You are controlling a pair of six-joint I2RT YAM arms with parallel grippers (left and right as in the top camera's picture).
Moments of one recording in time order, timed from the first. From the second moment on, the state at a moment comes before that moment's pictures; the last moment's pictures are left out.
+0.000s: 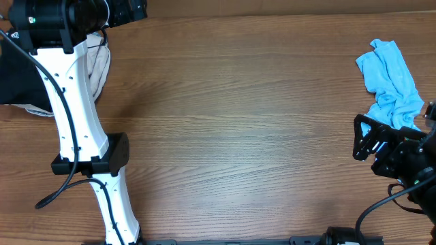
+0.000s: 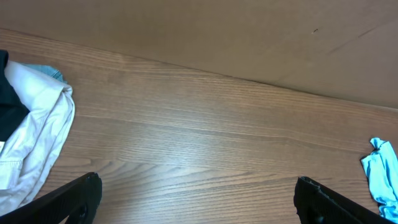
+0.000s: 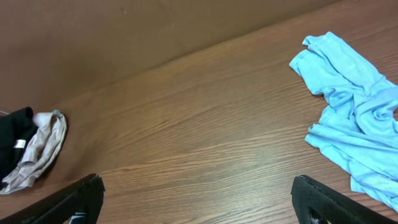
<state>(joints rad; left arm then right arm) 0.01 2.27 3.13 -1.62 0.21 -0.28 -0.09 0.89 1.63 -1.33 -0.17 0.28</state>
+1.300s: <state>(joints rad) 0.01 2.27 3.12 -1.62 0.21 -0.28 -0.04 0.42 0.74 -0.42 -0.16 0.09</state>
